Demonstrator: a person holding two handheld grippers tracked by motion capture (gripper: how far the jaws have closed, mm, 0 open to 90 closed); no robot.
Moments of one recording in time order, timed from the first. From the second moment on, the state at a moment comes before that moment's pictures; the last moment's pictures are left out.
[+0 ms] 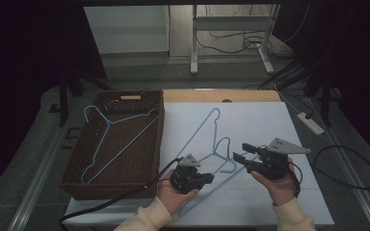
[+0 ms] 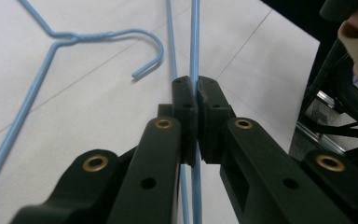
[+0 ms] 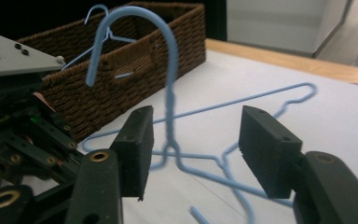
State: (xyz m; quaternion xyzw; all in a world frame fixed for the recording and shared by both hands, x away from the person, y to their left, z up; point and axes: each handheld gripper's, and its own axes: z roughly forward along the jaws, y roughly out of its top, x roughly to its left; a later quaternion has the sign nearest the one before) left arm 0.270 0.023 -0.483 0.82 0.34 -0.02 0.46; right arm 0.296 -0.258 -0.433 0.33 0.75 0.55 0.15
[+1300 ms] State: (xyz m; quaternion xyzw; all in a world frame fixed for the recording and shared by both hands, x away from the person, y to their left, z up) left arm 0.261 0.111 -0.375 0.76 0.33 0.04 0.56; right arm 0.288 -0.311 -0.461 0.36 0.75 0.52 0.18
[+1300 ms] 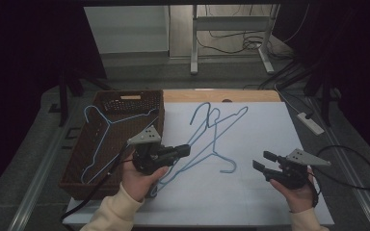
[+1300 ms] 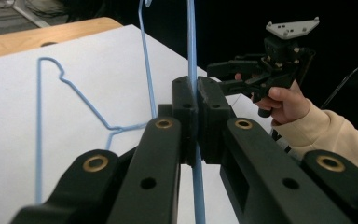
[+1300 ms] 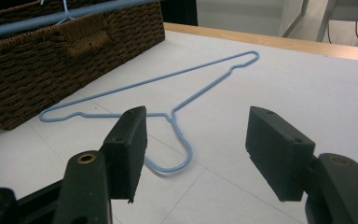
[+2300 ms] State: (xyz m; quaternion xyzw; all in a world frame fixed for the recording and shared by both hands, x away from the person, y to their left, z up) left arm 0.272 0.230 -0.349 0.71 0.39 0.10 0.57; right arm 0.293 -0.310 -0.466 0.37 0.75 0.51 0.18
